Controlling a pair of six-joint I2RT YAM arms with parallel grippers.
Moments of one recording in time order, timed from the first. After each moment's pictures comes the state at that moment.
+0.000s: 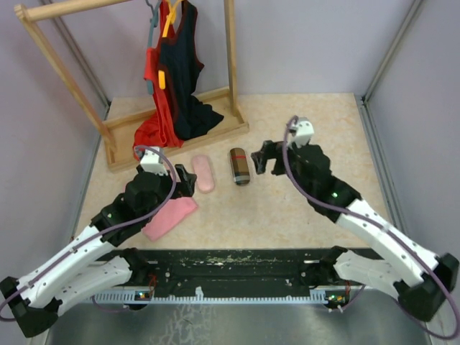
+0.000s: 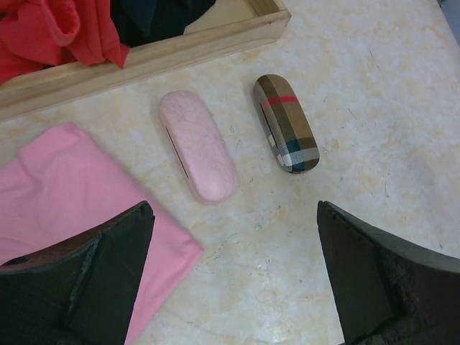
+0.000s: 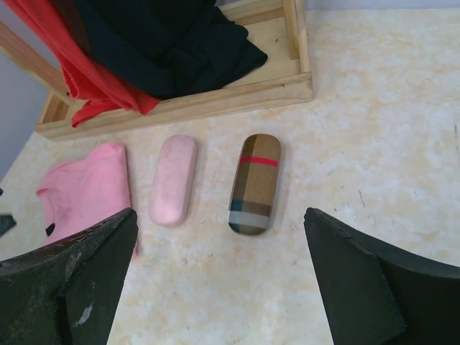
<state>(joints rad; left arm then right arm) -0.81 0.74 0.74 -0.36 -0.48 -0.48 0.71 1.03 0.95 -0.17 0.24 0.35</state>
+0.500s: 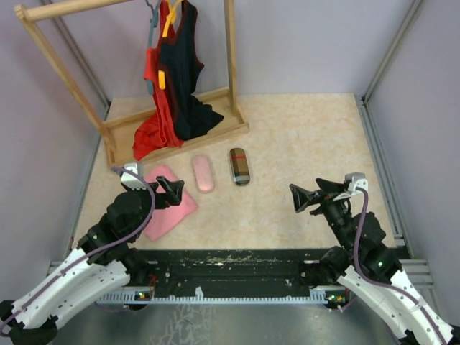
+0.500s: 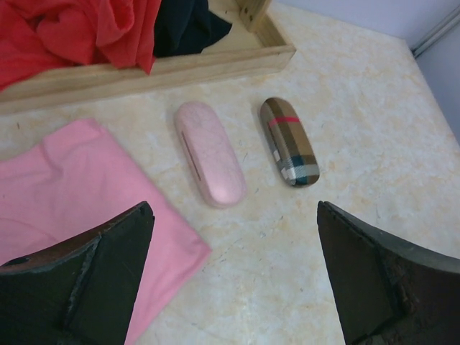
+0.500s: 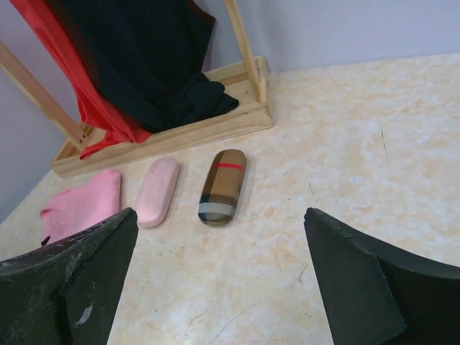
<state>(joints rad) -0.81 0.48 0.62 -0.35 -0.55 -0.50 0.71 0.15 0.50 -0.28 0.33 0.29</state>
